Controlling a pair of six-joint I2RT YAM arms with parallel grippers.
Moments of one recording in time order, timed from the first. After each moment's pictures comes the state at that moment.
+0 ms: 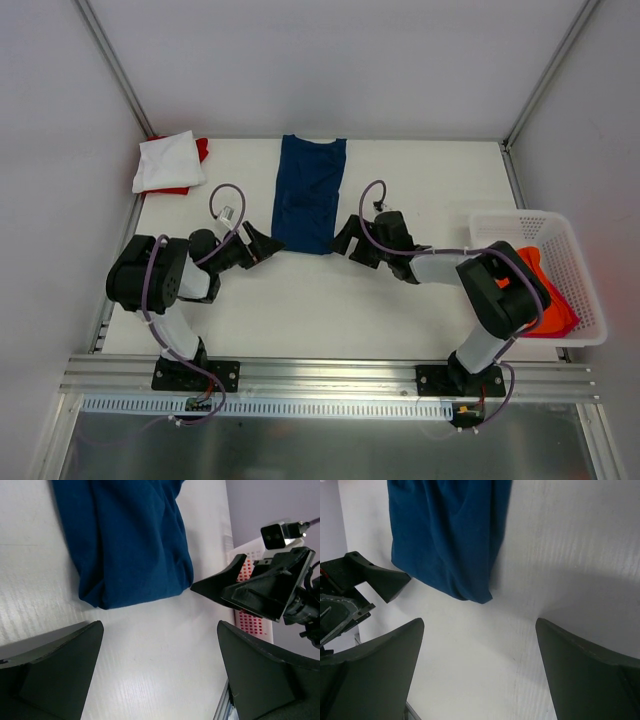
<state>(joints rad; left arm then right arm) -0.09 1.75 0.33 1.09 0.71 -0.88 0.58 1.67 0.71 0.35 -0.20 0.86</state>
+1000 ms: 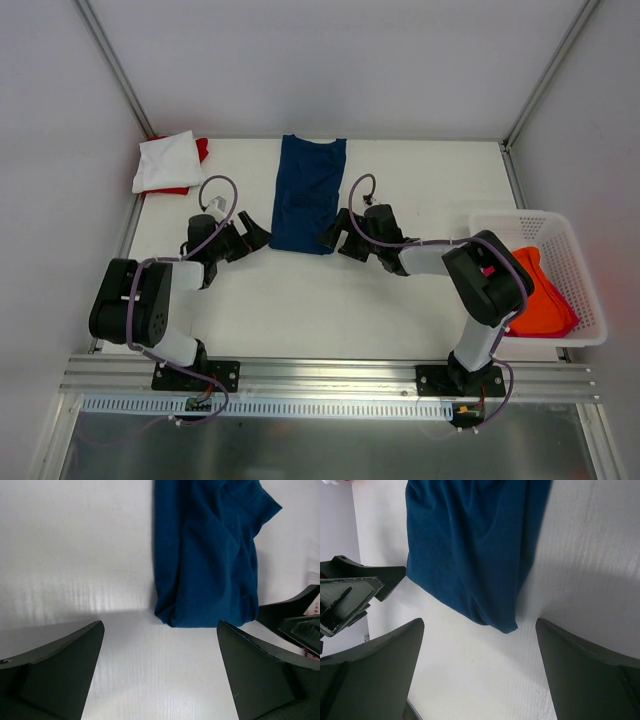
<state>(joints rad) -0.09 1.49 0.44 0.49 0.37 -0.63 0.60 1.79 0.81 0.39 -0.23 0.90</state>
